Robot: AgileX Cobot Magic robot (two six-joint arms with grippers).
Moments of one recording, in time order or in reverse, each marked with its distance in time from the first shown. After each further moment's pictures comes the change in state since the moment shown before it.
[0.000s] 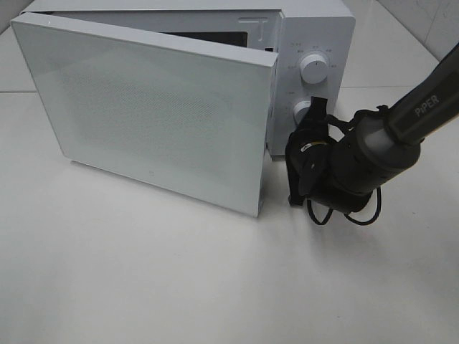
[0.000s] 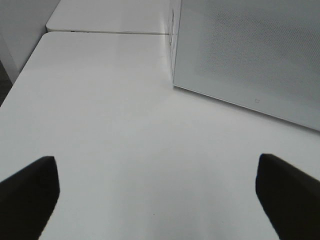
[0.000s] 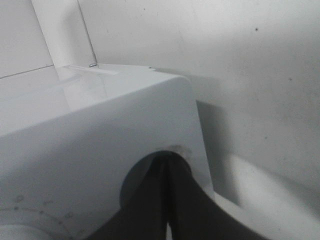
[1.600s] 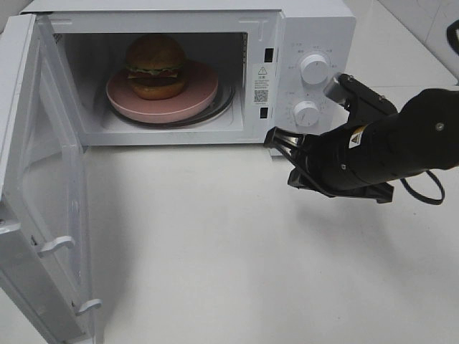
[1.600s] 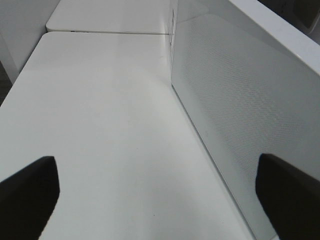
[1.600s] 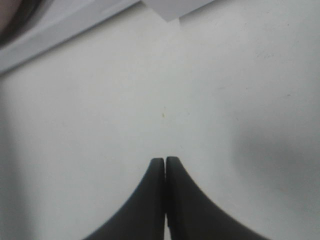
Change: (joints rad) left arm 0.000 0.000 0.000 0.000 0.000 0.000; right arm -0.038 -0.545 0.249 -0.584 0.841 -0.853
